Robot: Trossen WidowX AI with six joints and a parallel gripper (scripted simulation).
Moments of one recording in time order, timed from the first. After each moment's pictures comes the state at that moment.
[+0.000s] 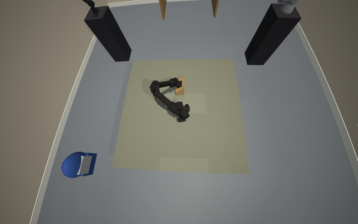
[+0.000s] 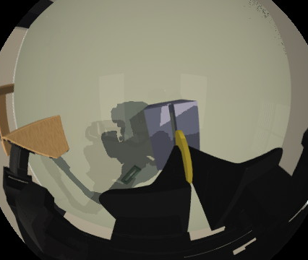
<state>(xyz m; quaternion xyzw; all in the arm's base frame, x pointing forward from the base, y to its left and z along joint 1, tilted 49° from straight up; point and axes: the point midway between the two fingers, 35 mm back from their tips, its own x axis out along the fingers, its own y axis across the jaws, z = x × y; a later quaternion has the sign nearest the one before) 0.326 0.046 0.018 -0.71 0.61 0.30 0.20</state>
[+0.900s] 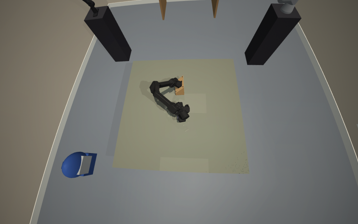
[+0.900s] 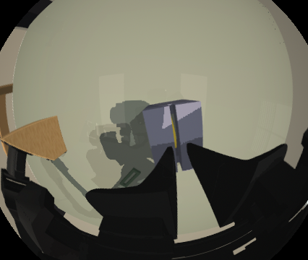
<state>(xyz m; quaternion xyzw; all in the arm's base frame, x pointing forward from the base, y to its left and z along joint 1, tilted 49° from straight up) 0.327 0.038 0.012 -0.71 0.61 0.30 0.20</state>
